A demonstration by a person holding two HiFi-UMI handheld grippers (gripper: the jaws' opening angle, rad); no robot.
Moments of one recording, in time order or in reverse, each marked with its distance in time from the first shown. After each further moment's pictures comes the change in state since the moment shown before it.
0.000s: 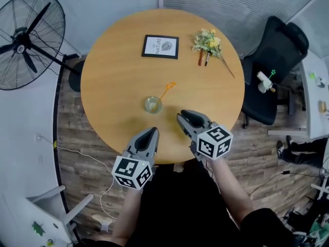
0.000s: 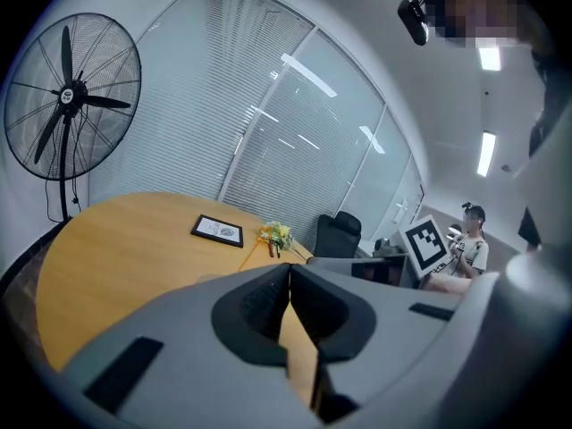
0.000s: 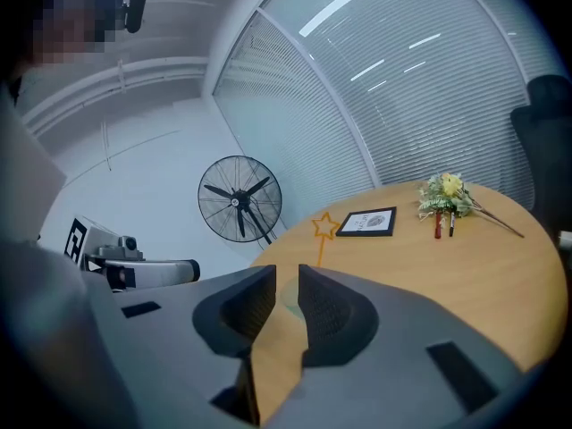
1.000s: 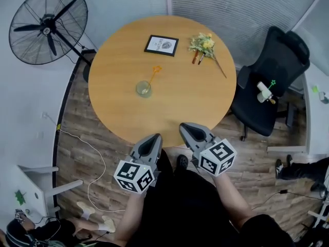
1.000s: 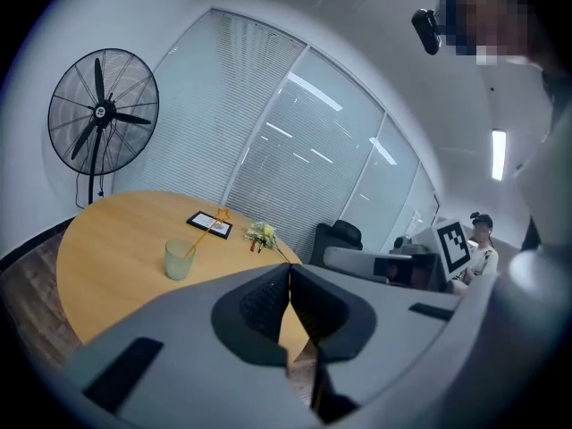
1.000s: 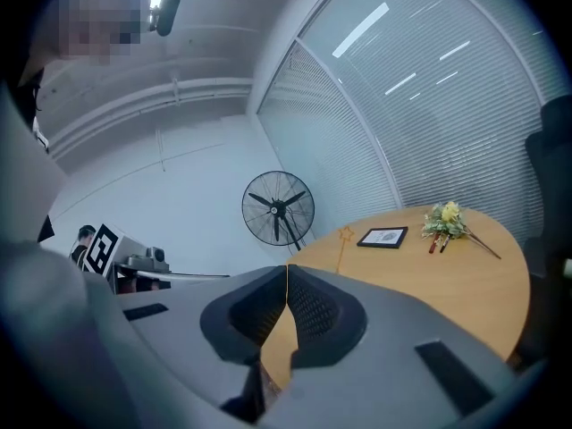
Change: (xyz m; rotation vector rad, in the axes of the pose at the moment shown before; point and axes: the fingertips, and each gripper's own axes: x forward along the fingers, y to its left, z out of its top) left arm -0.040 -0.163 -0.056 -0.054 -0.102 0.121; right arm -0.179 0.047 -0.023 -0.143 -0.072 0.186
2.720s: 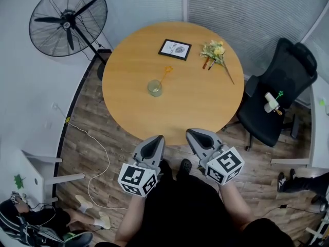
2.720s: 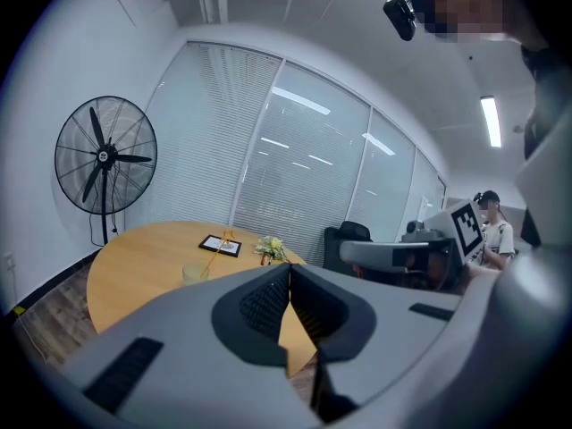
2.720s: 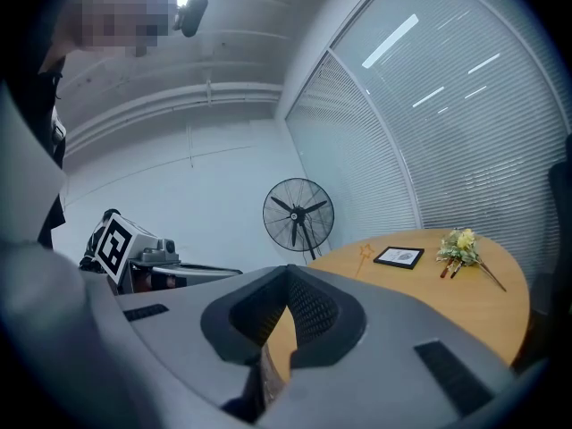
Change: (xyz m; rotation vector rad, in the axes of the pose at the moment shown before) left arm -0.040 -0.027 0.011 0.147 -0.075 0.099; right arm -0.039 0.045 0.017 -0.146 -0.032 0.107
